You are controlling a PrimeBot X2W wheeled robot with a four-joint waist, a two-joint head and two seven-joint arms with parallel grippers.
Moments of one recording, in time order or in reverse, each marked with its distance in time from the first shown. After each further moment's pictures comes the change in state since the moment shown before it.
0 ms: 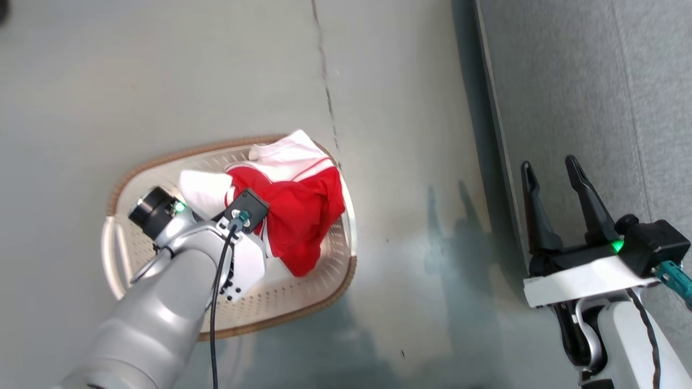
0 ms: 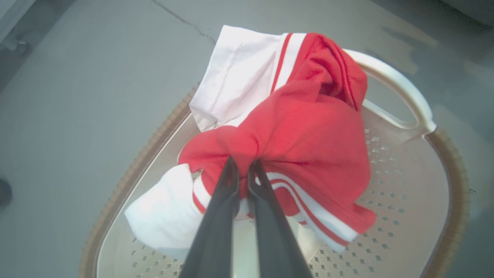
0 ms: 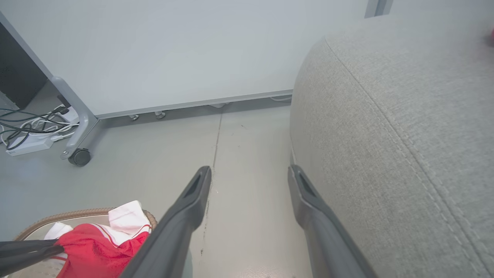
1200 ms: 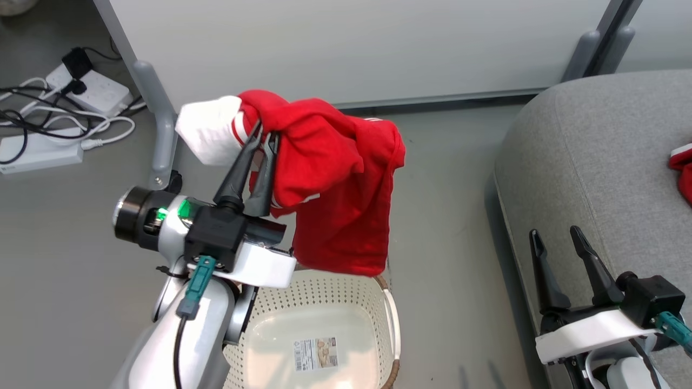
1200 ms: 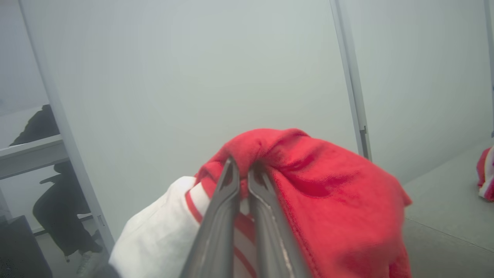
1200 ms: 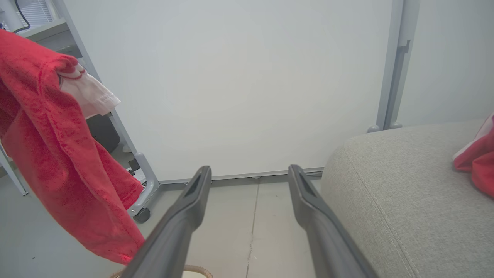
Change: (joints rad) left arm 0.476 0.061 0.522 -1.176 0.156 0.247 -0.010; right arm 0.161 -0.051 0.002 0.052 0.055 0.000 0.000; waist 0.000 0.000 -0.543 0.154
